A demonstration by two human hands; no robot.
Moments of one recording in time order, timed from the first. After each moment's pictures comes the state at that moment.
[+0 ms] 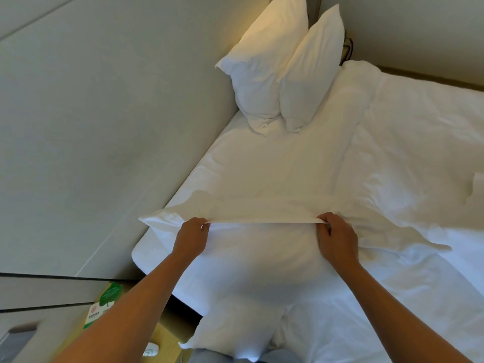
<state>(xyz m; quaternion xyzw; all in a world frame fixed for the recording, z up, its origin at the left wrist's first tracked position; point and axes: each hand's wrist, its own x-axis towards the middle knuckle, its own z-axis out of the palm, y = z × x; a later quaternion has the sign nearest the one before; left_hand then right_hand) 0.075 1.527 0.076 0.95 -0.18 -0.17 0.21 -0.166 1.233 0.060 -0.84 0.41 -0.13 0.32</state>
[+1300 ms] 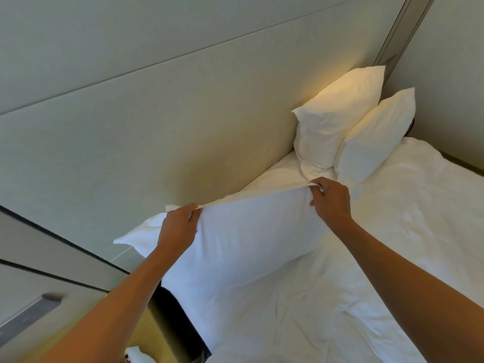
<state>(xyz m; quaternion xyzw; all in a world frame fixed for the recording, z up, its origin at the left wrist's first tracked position) 0.165 1.653 0.195 0.95 -0.07 -0.04 0.31 0.106 1.278 0.196 -0.91 0.24 -0.16 0.30</state>
